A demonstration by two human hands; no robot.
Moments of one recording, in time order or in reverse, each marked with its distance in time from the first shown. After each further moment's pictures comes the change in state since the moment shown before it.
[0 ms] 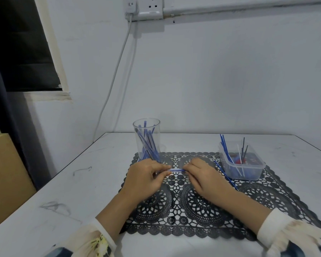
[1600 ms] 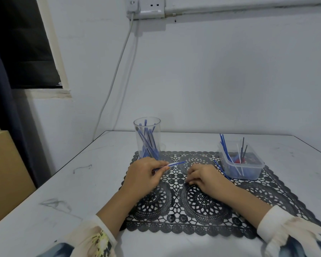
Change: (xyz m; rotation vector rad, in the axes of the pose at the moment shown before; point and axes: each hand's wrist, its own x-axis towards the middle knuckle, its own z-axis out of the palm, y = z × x) left_hand 0.000 0.001 -0.002 -0.032 -0.011 -0.084; right_hand 0.003 0.015 -0.003 0.094 -0.317 0.111
